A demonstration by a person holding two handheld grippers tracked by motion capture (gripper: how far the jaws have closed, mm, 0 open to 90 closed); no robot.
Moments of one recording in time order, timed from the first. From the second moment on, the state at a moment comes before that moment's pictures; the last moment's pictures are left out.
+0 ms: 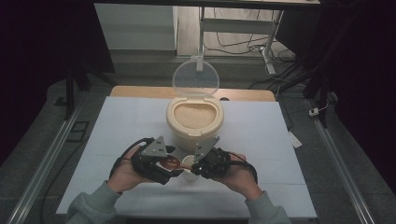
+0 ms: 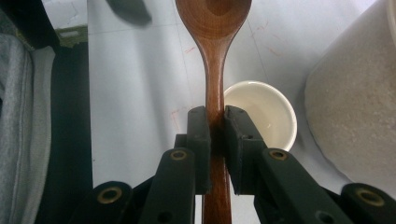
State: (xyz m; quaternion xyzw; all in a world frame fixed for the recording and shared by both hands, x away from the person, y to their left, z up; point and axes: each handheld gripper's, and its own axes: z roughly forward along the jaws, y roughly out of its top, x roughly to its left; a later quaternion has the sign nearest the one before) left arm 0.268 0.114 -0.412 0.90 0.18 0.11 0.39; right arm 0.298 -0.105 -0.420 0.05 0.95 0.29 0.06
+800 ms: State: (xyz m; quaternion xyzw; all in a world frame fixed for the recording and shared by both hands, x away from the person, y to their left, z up) left arm 0.280 0.091 -0.420 0.94 0.13 0.08 0.32; right arm 0.290 -0.100 -0.418 0.01 0.96 0.29 0.08
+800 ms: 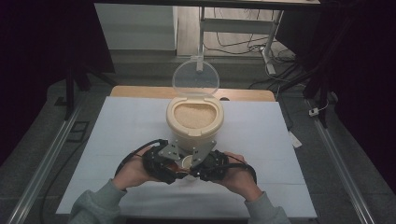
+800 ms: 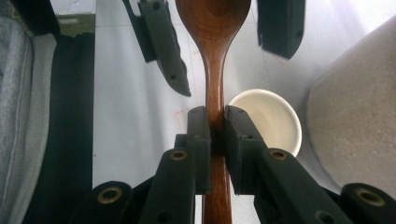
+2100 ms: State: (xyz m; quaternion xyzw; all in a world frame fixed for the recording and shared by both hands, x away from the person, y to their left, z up) left arm 0.272 0.079 -0.440 0.94 0.10 0.14 0.31; right arm 0.288 -0.124 -0.399 0.06 0.91 0.38 0.14
